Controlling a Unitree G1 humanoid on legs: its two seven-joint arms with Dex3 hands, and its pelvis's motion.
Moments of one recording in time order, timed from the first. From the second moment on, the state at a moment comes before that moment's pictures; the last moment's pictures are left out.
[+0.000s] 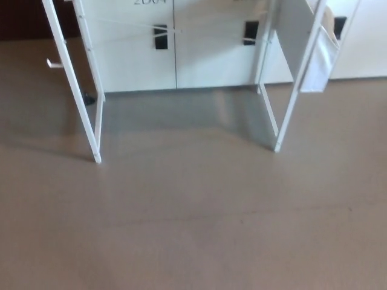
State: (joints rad) left_arm 0.31 0.36 -0.03 1.28 0.19 -0.38 0.16; right_arm 0.36 -0.49 0.05 1.32 -0.22 -0.31 -0.03
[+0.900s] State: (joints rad) left_arm 0.21 0.36 -0.04 1.27 0.21 -0.39 0.19; right_arm 0.27 -0.48 0.03 1.31 -0.23 -0.30 -0.03
